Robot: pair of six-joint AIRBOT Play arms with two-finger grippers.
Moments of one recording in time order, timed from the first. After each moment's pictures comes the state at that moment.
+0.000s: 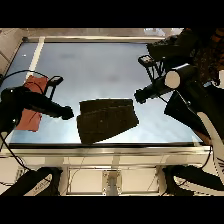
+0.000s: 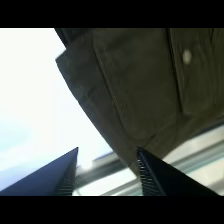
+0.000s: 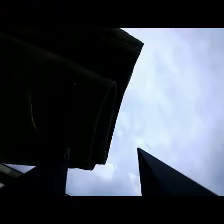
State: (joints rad) left arm -0.13 -1.01 1.00 -1.88 1.33 1.75; right arm 0.38 -1.28 1.39 -1.48 1.31 1.54
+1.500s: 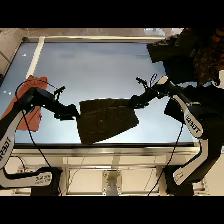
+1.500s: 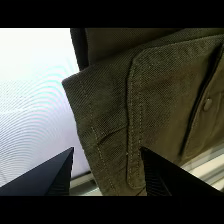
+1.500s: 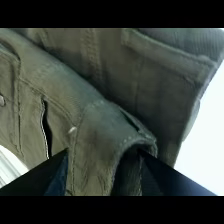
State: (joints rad) left arm 0.03 -1.42 1.00 -2.14 1.31 1.79; right arm 0.10 -1.81 1.39 -0.81 1.36 1.15
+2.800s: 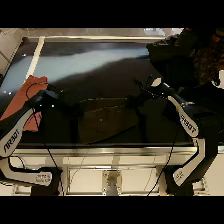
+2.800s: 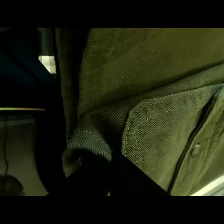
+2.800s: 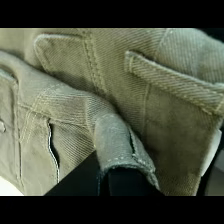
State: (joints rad) left arm -0.01 -1.54 1.00 -2.25 1.16 1.75; right arm 0.16 -1.84 1.39 -0.79 1.23 1.22
